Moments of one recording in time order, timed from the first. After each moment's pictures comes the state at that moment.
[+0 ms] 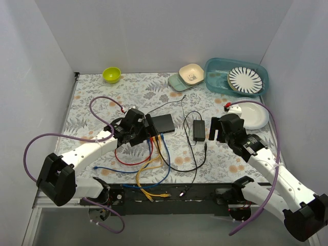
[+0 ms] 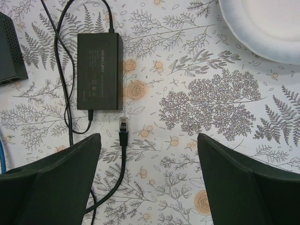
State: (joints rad) left arm -0.63 1.28 0.86 -0.45 -0.05 -0.94; right arm 0.53 0.88 0.75 -0.63 0.37 0.42
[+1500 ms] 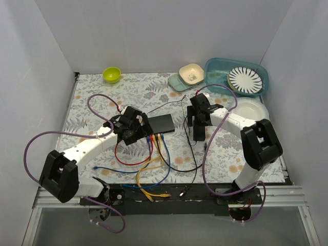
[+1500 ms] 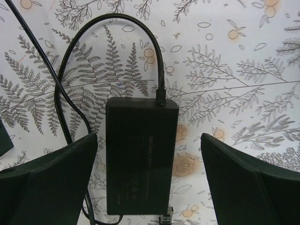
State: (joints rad) left arm -0.58 1.33 0.90 -0.54 -0.11 -0.92; right arm 0.53 1.69 1.11 -0.46 0.32 0.39
